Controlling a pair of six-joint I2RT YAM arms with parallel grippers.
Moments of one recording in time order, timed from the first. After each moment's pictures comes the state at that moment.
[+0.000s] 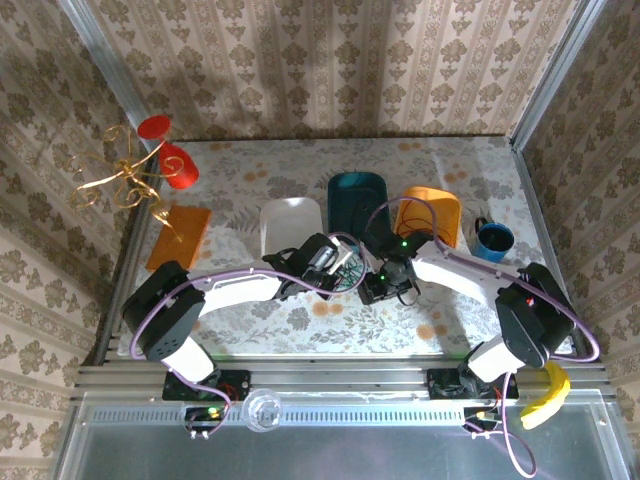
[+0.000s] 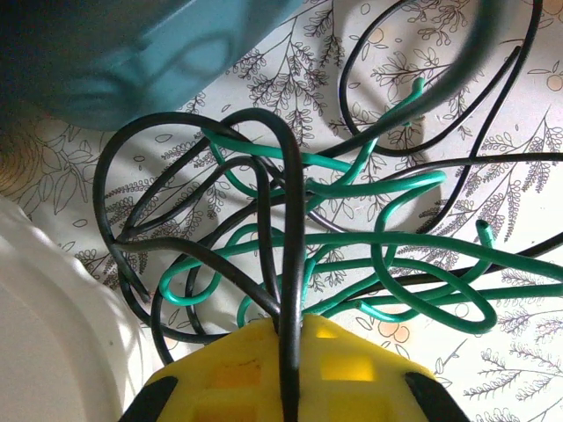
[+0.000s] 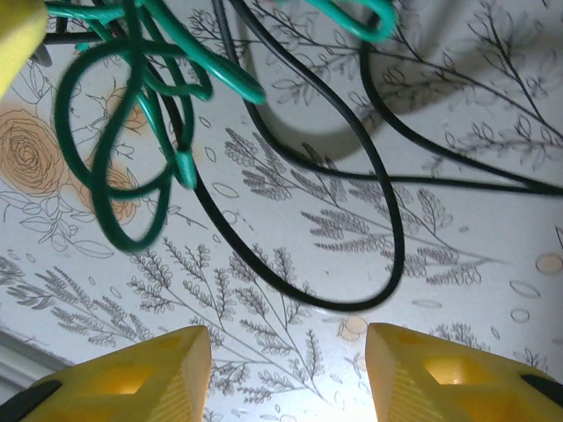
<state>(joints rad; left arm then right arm) -0.95 1.59 0.86 -0.18 0.02 -0.14 0.66 1.53 0.98 -0.82 -0.12 0.33</state>
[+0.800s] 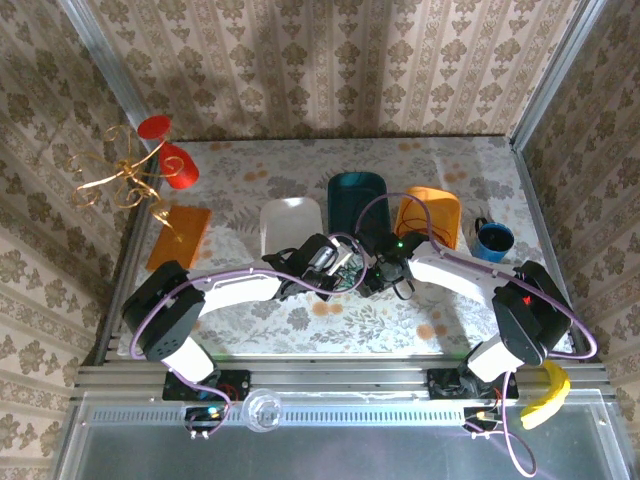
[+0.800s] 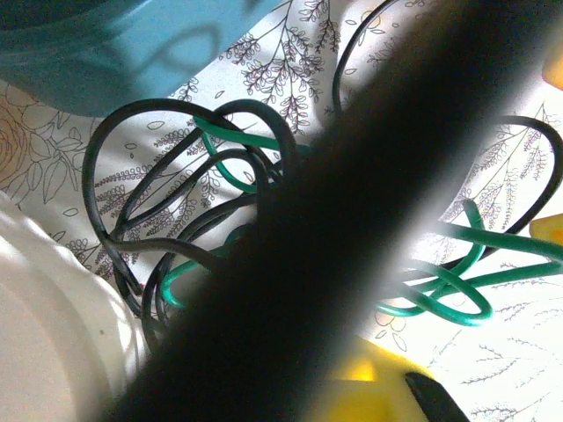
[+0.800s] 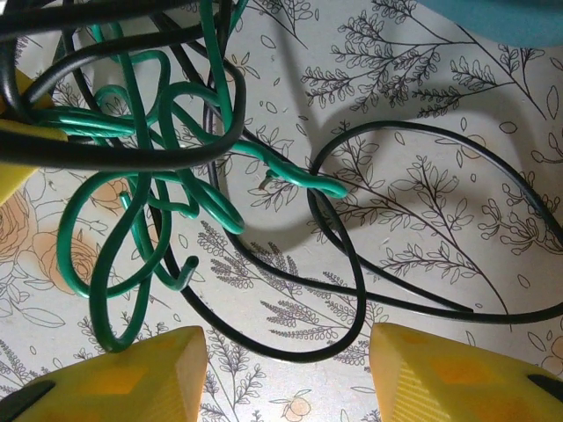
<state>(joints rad) -0.95 1.59 0.86 -0.20 0.04 -0.14 0.69 1.54 0.99 -0.72 0.02 0.21</state>
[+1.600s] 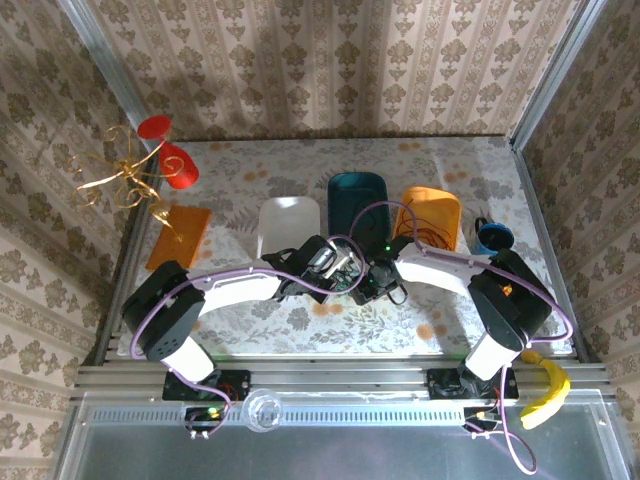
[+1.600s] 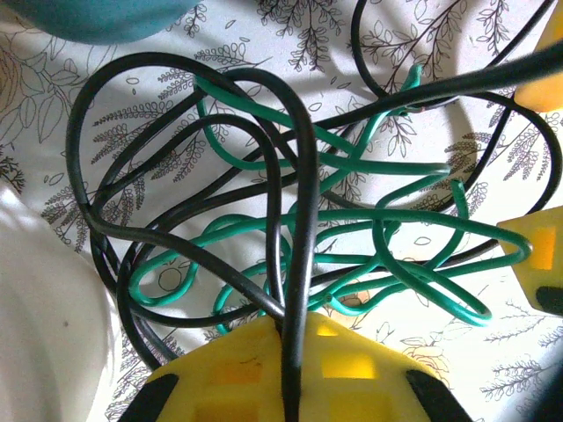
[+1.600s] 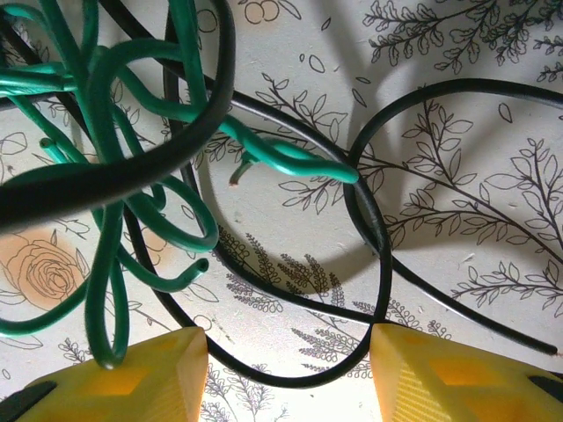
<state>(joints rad) -0.94 1.59 0.86 -0.28 0.04 -0.14 0.71 1.65 0.97 -0.67 -0.03 0.23</state>
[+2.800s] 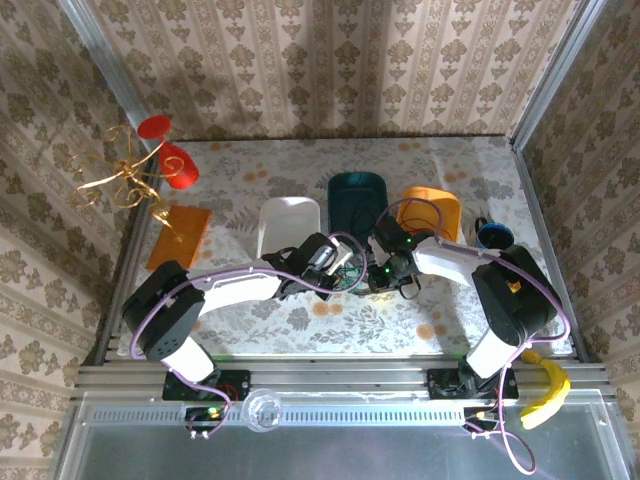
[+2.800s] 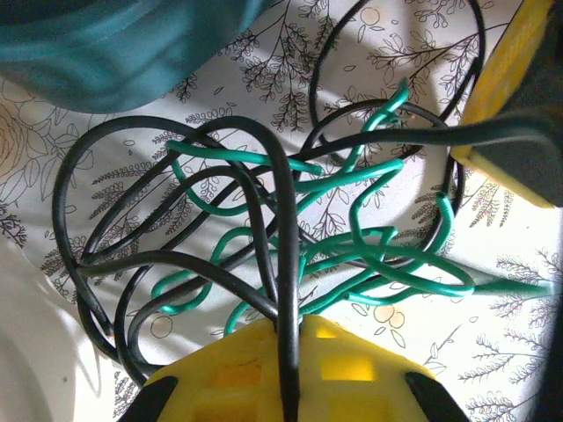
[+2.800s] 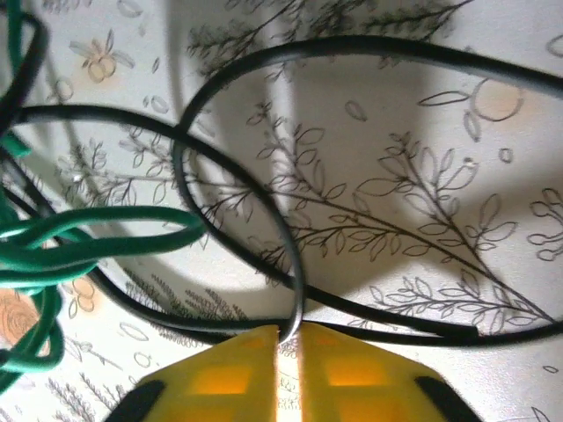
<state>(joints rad) -0.94 1.59 0.87 -0.21 0.05 -0.14 0.52 1.64 0.89 -0.56 -0.19 0.29</state>
